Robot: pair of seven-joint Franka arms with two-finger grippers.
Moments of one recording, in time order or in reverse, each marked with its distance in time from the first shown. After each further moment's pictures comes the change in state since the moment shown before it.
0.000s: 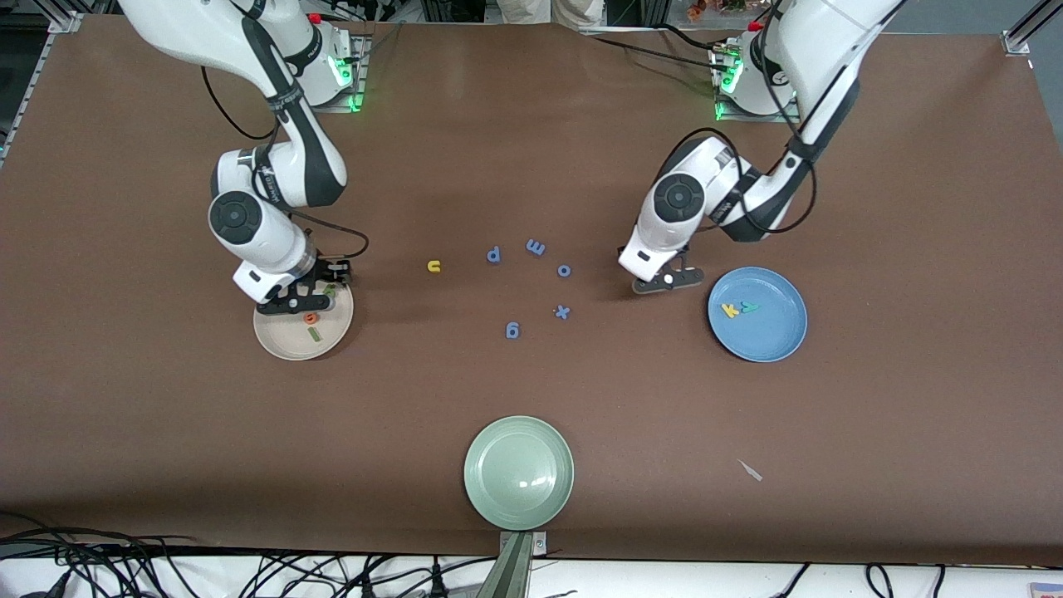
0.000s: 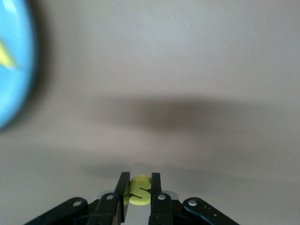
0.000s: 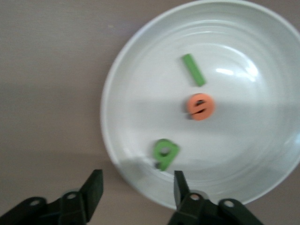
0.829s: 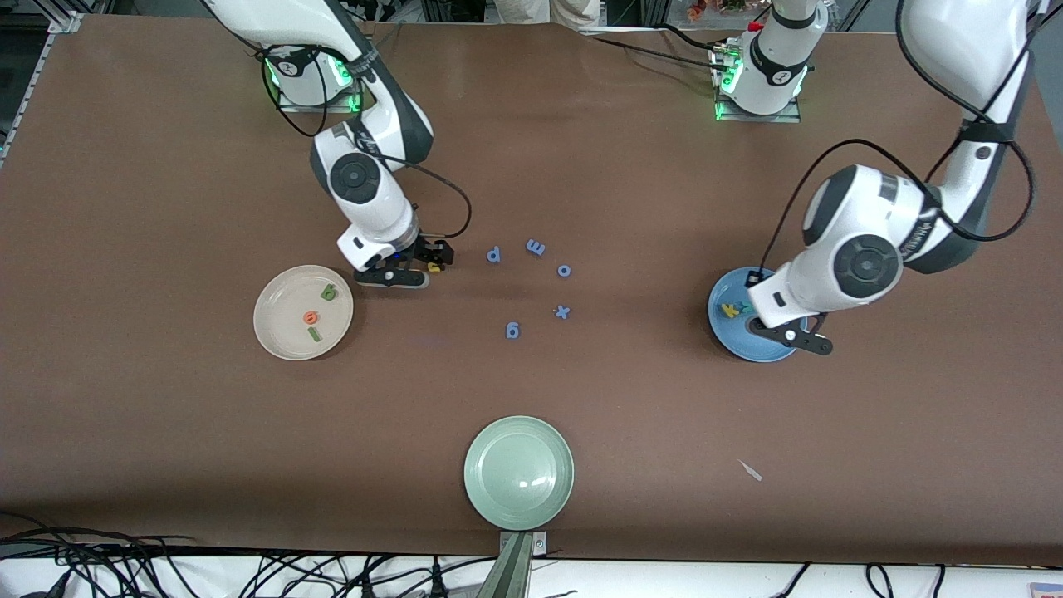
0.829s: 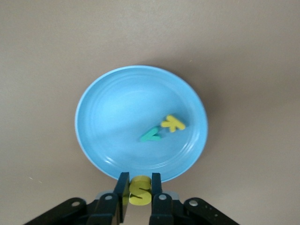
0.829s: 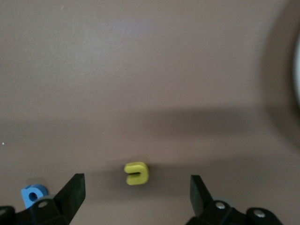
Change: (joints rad) left arm 0.301 -0.036 0.010 0.255 0.001 -0.337 0.869; right arm 0.149 0.058 0.146 0.040 0.001 0.110 0.428
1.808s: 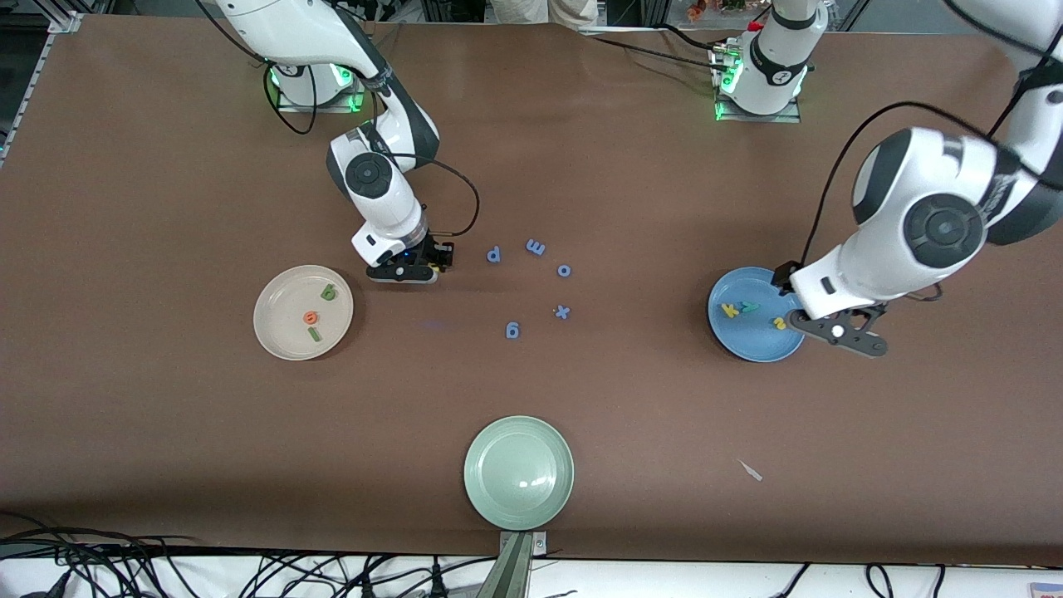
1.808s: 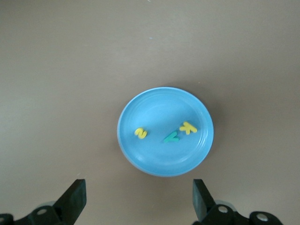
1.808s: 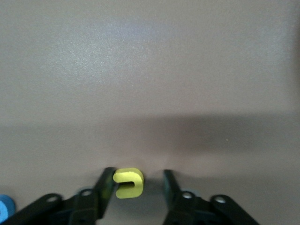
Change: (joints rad) left arm 0.009 -0.107 -0.010 0.145 0.000 -0.130 0.047; right arm 0.016 0.046 -0.006 -0.083 -0.006 0.179 0.002
